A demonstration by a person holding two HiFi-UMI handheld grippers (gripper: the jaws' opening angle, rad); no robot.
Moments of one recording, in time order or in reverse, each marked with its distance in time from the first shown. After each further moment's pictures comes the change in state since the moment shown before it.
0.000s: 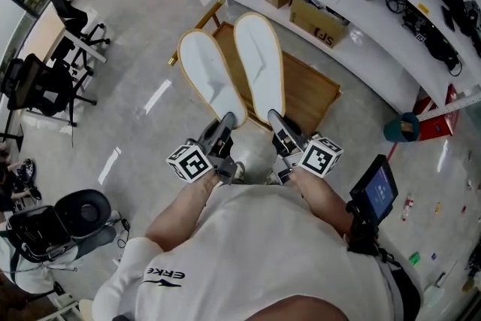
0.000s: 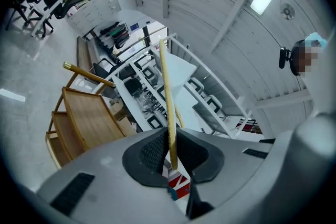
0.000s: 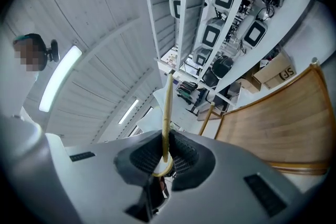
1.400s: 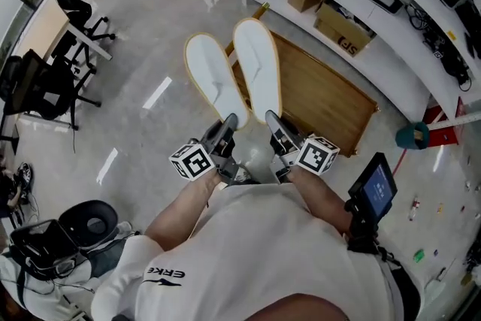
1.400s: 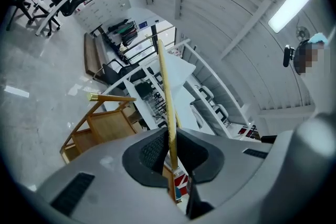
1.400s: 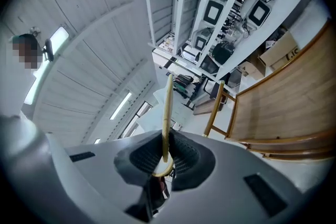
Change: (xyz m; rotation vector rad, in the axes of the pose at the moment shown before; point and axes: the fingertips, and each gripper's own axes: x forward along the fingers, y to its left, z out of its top) left arm -0.072 0.162 0.141 -0.077 0.033 0.009; right arm 0.211 0.012 -0.111 0.015 0.058 -0.077
